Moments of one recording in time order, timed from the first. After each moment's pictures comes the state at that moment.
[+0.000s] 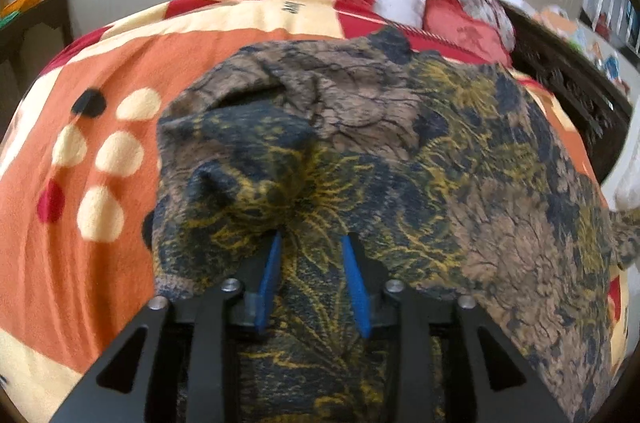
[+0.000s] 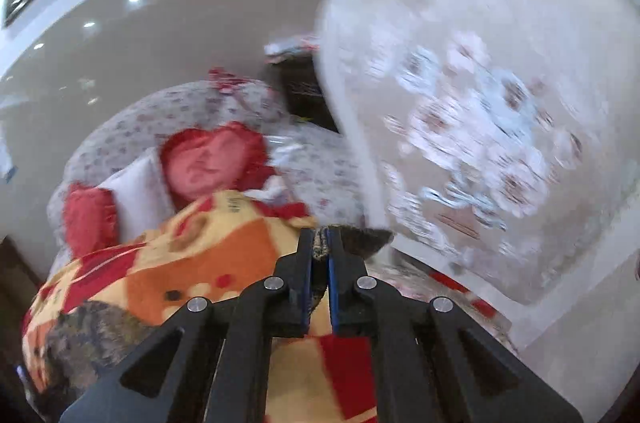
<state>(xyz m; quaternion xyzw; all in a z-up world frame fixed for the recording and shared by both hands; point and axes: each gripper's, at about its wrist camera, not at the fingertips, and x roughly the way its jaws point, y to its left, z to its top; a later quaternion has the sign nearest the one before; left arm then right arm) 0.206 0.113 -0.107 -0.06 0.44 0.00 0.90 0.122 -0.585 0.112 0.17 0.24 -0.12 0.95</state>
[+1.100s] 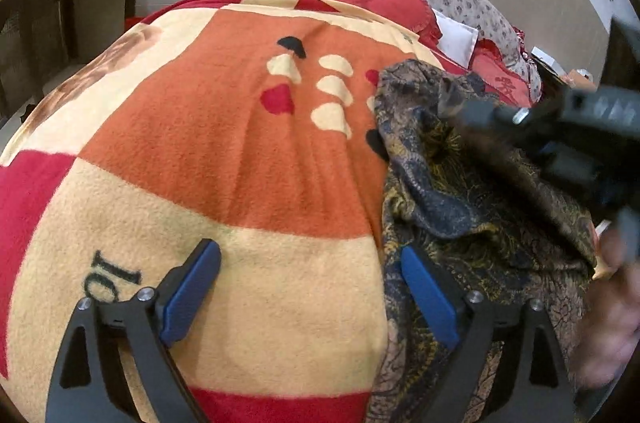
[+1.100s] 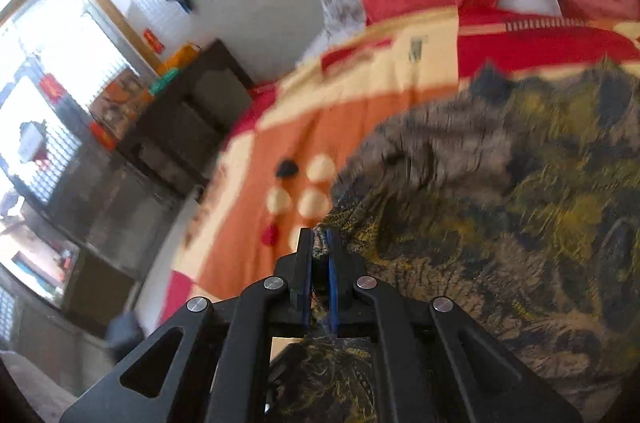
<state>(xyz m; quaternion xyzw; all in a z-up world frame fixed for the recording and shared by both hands) 0.088 0.226 -0.115 -0.16 0.39 0.06 0.90 0.211 0.032 -0.057 0.15 0.44 0.33 0.82</state>
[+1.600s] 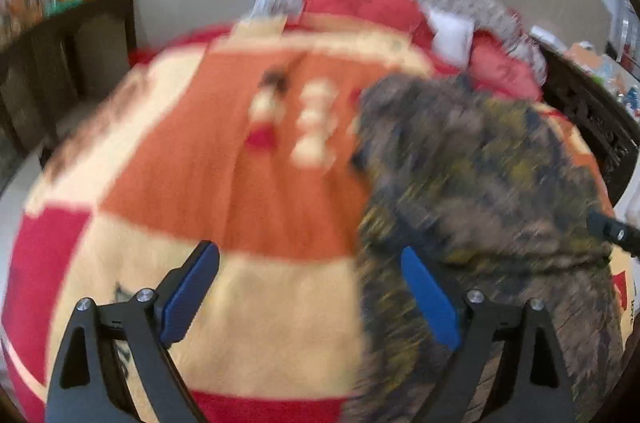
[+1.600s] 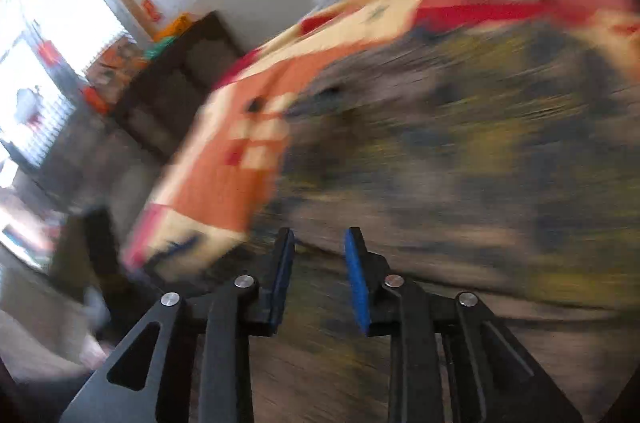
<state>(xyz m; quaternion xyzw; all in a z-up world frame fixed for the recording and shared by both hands) 0.089 0.195 -0.078 -0.09 0.36 0.08 0.92 0.149 -0.091 -0.048 0.04 0.43 0.27 0.86</state>
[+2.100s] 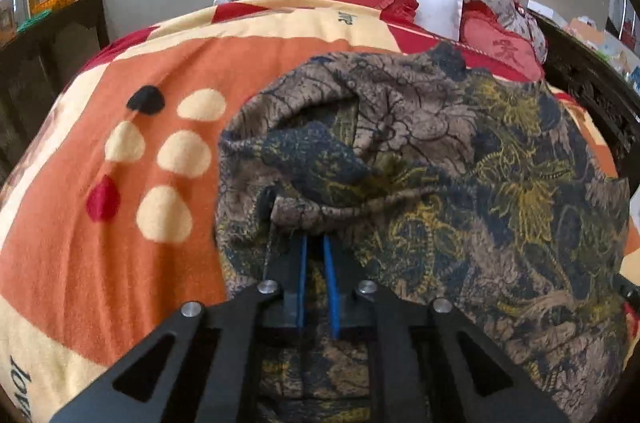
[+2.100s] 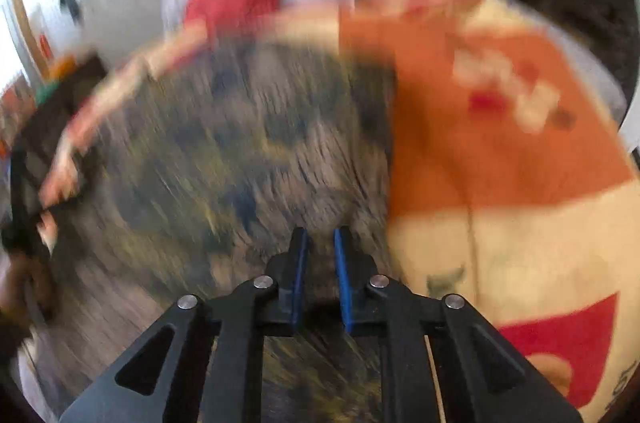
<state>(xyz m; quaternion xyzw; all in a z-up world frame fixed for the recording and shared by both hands) 0.197 0.139 -0.115 -0.06 0.41 0.08 0.91 0.189 -0.273 -0.119 0.06 0.44 0.13 0.89</state>
